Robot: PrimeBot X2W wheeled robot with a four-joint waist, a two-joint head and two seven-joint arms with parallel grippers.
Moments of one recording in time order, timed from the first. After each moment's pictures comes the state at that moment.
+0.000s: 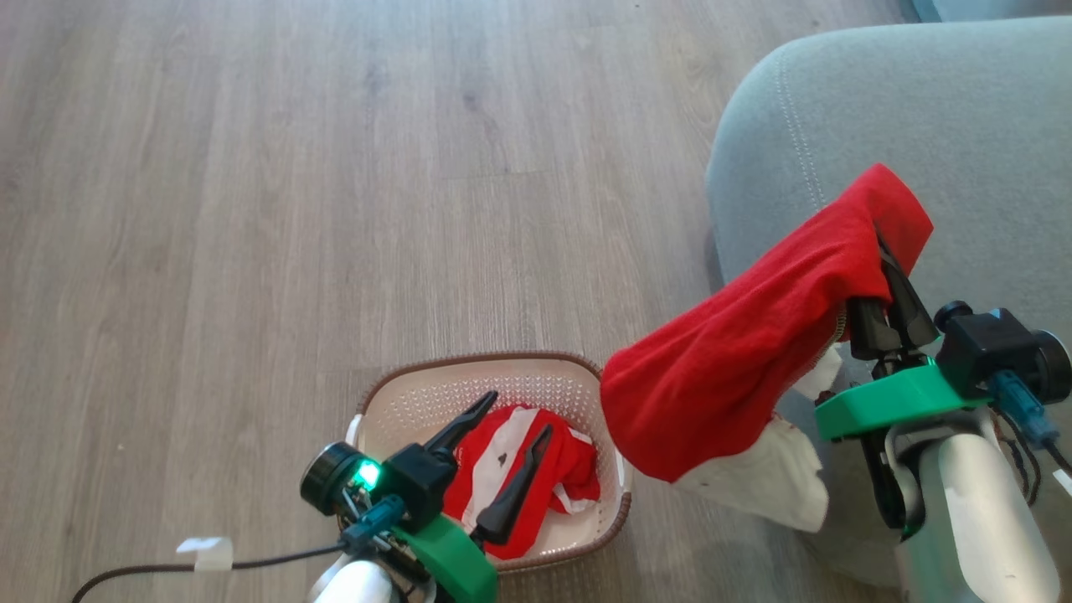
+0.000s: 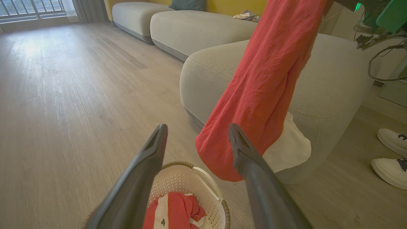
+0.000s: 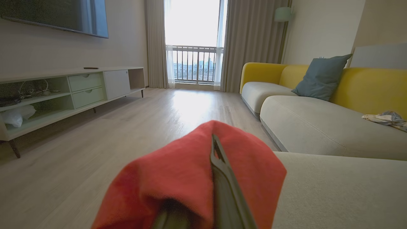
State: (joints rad) left arm -0.12 0.09 -0.49 0.24 -0.16 -0.13 -0.25; right arm -0.21 -0.06 -0.02 0.16 0.05 0.13 -0.25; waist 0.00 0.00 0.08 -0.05
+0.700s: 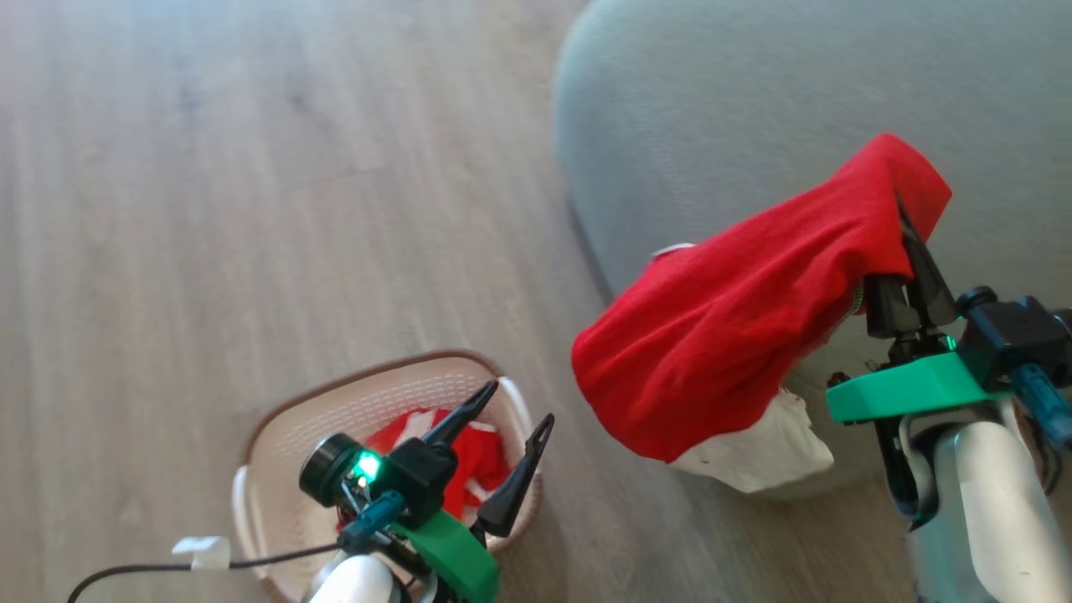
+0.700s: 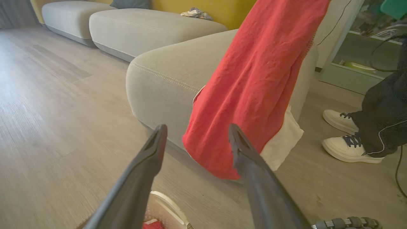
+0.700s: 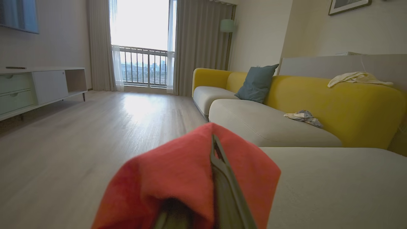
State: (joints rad) left arm -0.12 0.09 -0.49 0.22 -0.15 -0.13 -0.25; right arm -0.21 -0.05 -0.03 0.08 0.02 0.13 -0.25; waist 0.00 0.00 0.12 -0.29
